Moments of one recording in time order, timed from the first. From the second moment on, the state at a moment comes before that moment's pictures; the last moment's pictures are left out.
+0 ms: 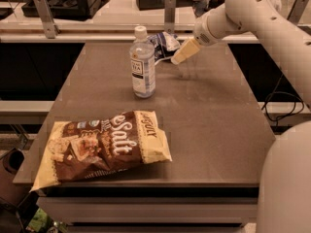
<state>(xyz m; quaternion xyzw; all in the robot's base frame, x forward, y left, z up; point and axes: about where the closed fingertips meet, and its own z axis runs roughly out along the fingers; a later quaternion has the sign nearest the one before) 0.801 -0.117 0.896 -0.48 0.76 0.02 0.44</state>
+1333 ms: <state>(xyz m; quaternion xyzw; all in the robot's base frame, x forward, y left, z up) 0.833 -0.084 0.864 -0.48 0.75 0.09 0.44</state>
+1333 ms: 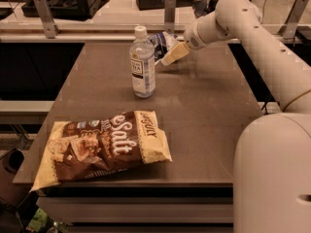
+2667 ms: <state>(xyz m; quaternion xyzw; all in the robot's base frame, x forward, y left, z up) 0.856 -0.038 0.845 -0.49 0.75 0.12 0.43</state>
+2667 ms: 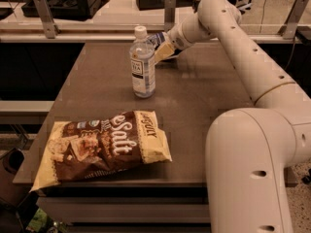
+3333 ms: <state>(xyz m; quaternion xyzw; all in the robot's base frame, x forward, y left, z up) 0.857 -0.033 0.840 -0.49 0.75 0.12 0.42</state>
